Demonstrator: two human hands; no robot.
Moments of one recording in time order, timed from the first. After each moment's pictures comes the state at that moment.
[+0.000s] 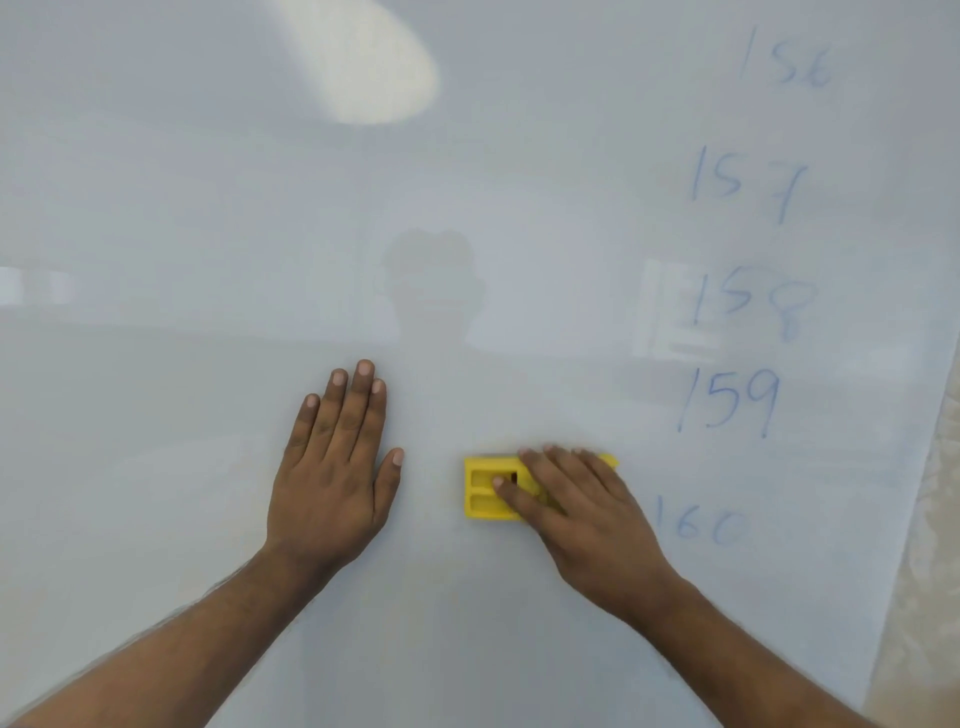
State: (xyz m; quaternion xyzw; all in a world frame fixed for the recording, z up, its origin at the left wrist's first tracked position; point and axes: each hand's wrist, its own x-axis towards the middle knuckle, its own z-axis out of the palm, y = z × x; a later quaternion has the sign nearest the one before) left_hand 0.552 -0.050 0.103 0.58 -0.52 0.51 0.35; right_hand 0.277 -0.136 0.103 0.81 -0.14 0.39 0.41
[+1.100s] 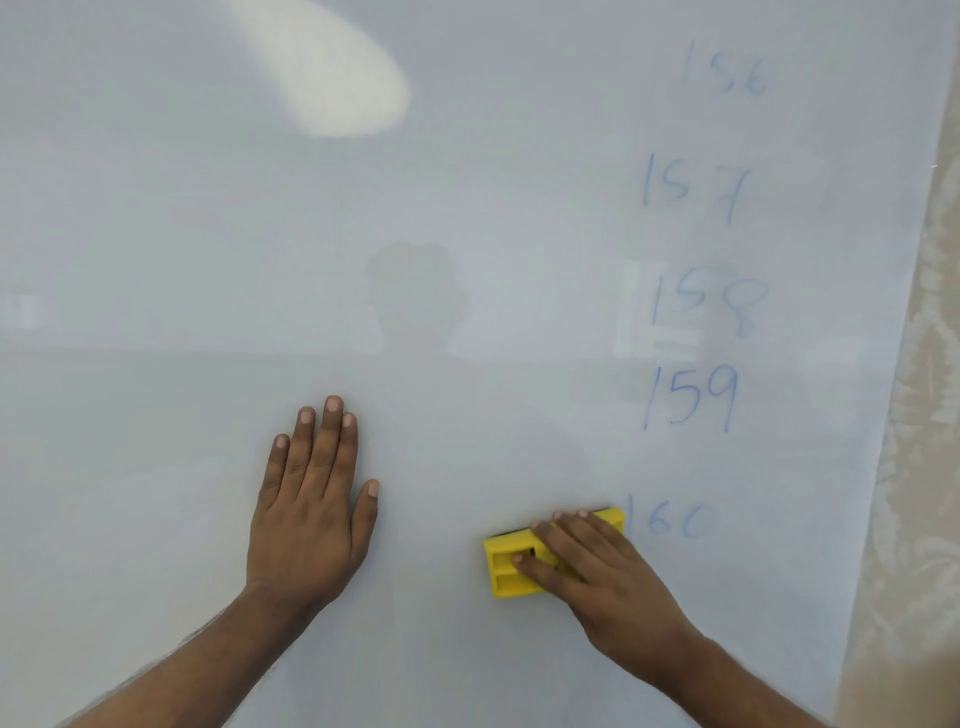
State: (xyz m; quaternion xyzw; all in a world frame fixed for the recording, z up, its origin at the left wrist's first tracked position) left_hand 0.539 -0.047 0.087 0.62 -0.52 0.47 0.36; right_hand 0.225 -0.146 0.051 0.85 -0.12 0.34 0.38
